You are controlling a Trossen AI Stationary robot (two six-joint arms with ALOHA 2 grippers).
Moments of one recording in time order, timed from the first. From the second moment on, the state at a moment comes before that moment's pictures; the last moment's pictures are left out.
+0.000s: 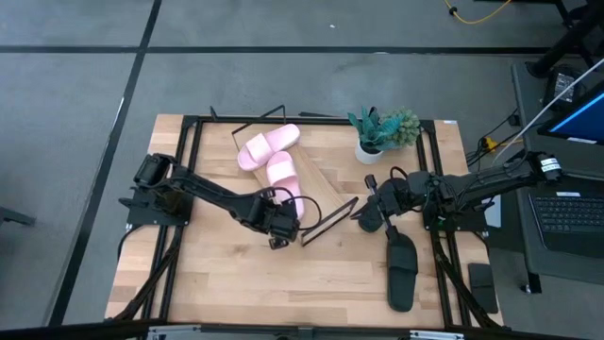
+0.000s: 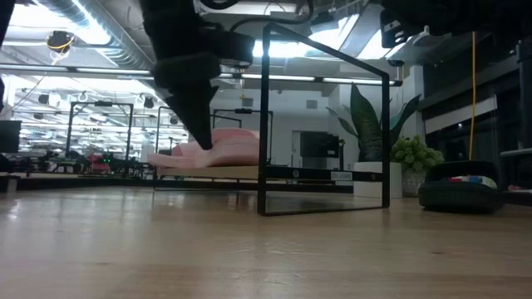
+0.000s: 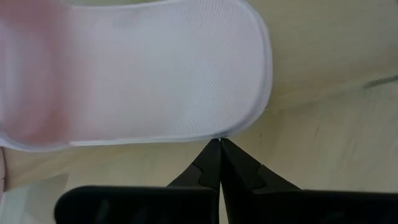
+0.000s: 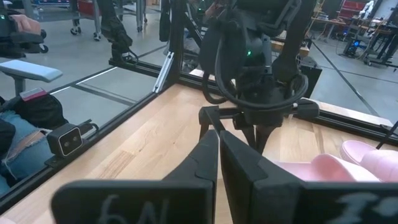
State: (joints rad) left arm -0.25 1.80 1.28 -0.83 -0.42 -0.51; right arm 0.16 0.93 0.45 0.37 -0.18 -0.16
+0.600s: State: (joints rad) left arm -0.14 1.84 1.28 -0.62 -0.40 -0.34; right arm 0.16 0.93 0.45 0.36 -0.18 -0.16
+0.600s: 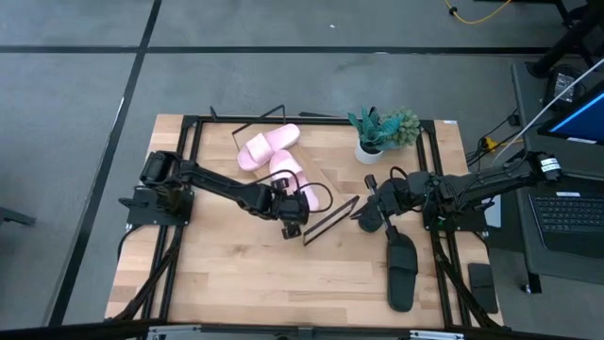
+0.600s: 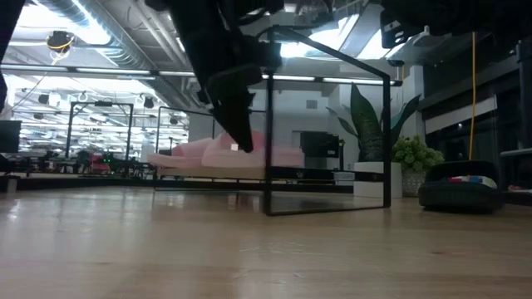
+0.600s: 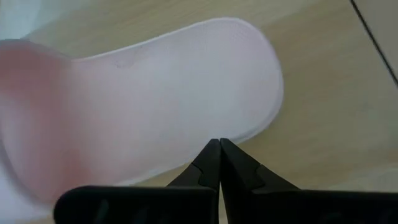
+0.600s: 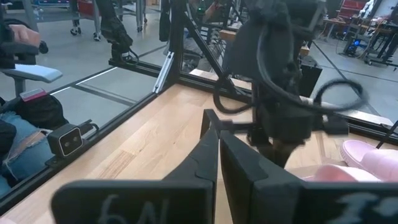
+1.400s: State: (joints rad) left arm -0.17 1.83 1.28 -0.58 -0.37 -0.26; right arm 0.16 0.93 0.45 0.36 -0.18 -0.16
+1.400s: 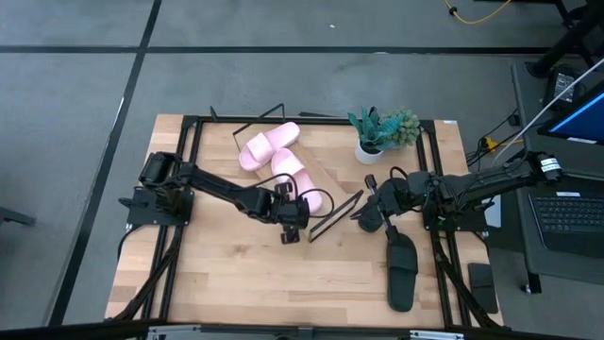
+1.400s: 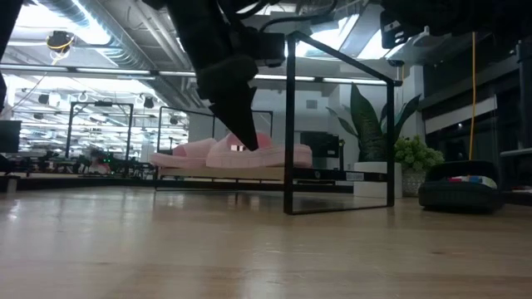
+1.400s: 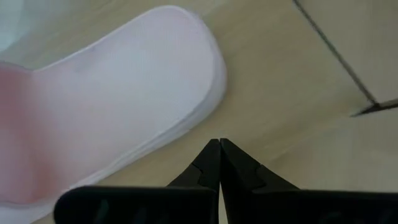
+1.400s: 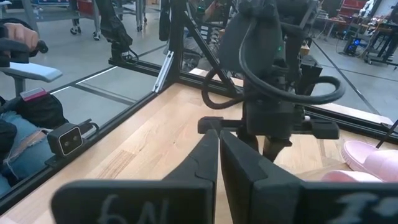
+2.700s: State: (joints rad) left arm -0.08 1.75 1.28 -0.54 -0.55 -0.01; right arm 0.16 0.93 0.45 0.37 -0.18 -0.14
